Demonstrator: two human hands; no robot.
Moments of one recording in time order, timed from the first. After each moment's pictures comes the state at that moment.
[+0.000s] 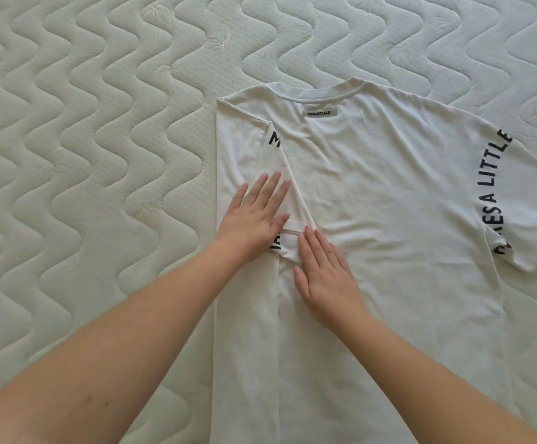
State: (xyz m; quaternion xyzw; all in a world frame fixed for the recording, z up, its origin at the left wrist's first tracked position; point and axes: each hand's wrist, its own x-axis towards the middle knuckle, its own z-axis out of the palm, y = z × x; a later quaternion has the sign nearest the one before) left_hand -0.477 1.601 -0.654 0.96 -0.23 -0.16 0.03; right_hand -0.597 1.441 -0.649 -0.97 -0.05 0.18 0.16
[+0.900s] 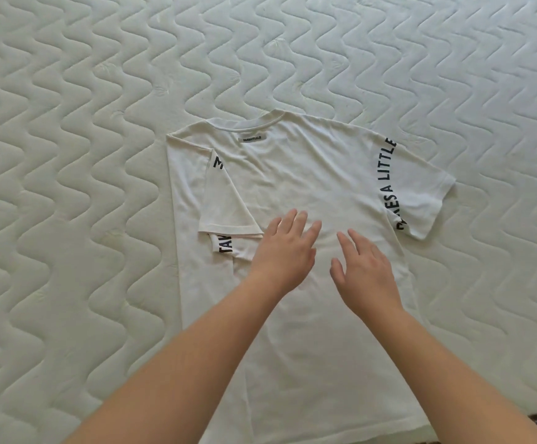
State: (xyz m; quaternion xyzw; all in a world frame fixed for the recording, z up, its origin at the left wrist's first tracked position) left_hand -0.562 1.475 -0.569 0.92 -0.35 -0.14 0.03; right_hand -0.648 1.334 -0.553 -0.97 0.16 0.14 0.13
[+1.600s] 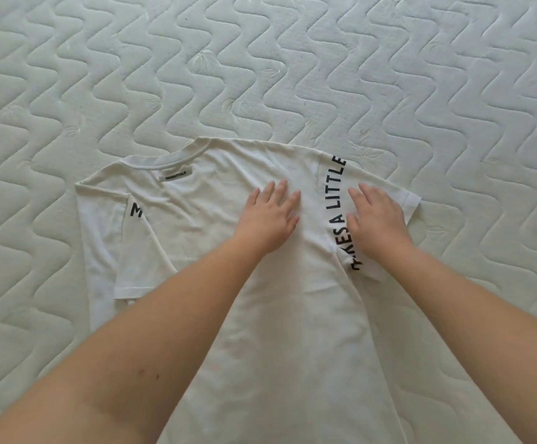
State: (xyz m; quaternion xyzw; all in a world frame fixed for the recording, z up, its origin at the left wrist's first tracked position) left_hand -0.428 1.319 -0.646 0.91 -0.35 -0.20 -0.01; right_hand -0.527 1.124 -0.622 -0.96 0.19 0.15 0.14
